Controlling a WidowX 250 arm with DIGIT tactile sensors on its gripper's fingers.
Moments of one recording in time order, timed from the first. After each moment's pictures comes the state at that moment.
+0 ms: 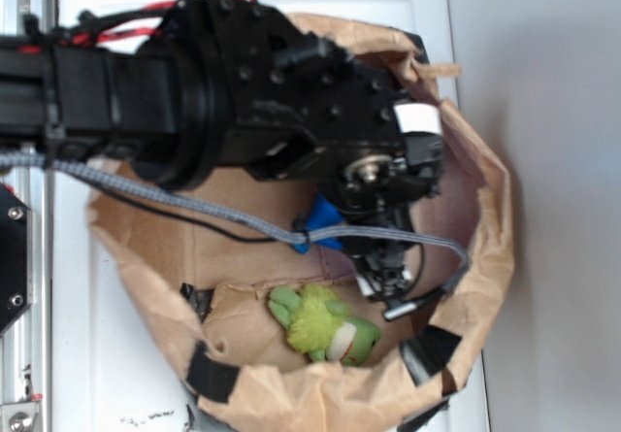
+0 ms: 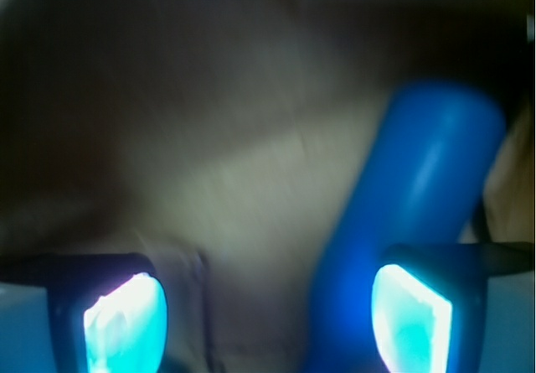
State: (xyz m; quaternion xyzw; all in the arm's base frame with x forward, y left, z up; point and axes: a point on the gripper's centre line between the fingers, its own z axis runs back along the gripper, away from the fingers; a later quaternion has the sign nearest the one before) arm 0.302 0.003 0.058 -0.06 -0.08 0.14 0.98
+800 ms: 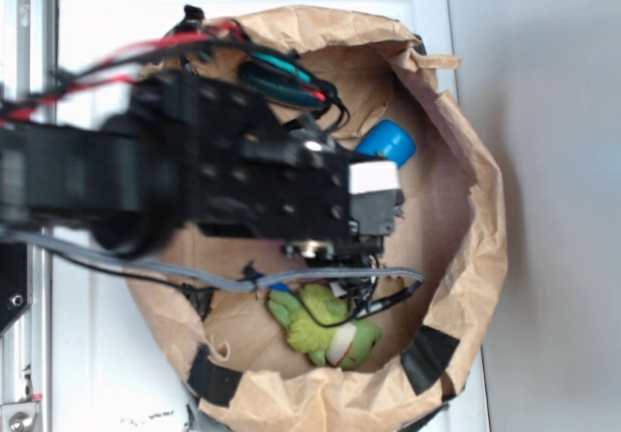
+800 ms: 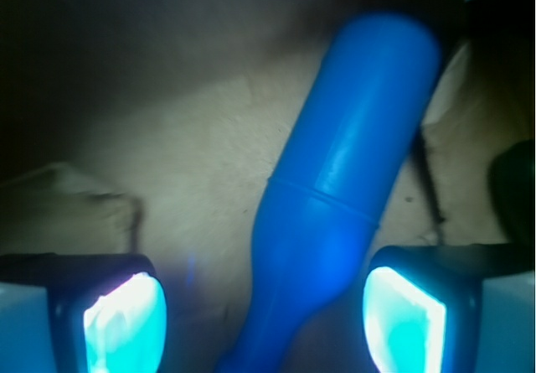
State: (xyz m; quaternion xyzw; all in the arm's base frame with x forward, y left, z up) arm 0.295 0.005 0.039 0.02 -0.11 0.15 0.98
